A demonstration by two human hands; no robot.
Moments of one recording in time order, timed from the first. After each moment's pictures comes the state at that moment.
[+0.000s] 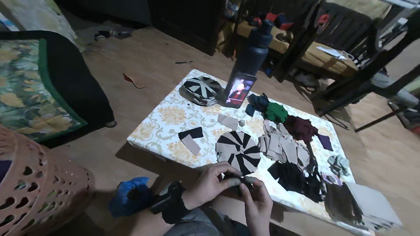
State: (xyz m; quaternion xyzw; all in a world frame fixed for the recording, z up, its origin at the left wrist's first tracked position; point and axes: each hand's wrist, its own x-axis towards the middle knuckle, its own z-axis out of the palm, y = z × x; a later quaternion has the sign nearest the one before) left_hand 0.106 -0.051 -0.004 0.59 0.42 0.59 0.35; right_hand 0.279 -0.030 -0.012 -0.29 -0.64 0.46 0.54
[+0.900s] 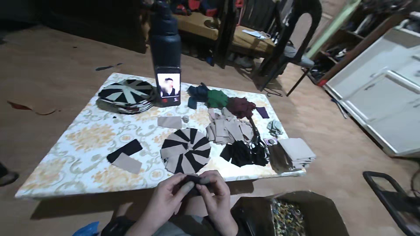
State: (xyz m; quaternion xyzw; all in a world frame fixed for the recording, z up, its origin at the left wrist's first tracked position) left_hand 0.124 -0.059 0.001 0.57 0.49 0.52 0.40; right_hand 0.296 -0.026 -0.023 -0.26 -0.66 0.40 0.58
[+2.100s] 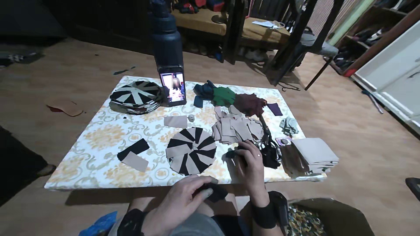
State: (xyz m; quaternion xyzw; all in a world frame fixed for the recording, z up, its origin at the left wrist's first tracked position) left_hand 0.141 -0.045 0.011 0.75 0.47 0.39 0.27; right_hand 0.373 0.064 -0.018 -0.42 -0.78 0.06 0.46
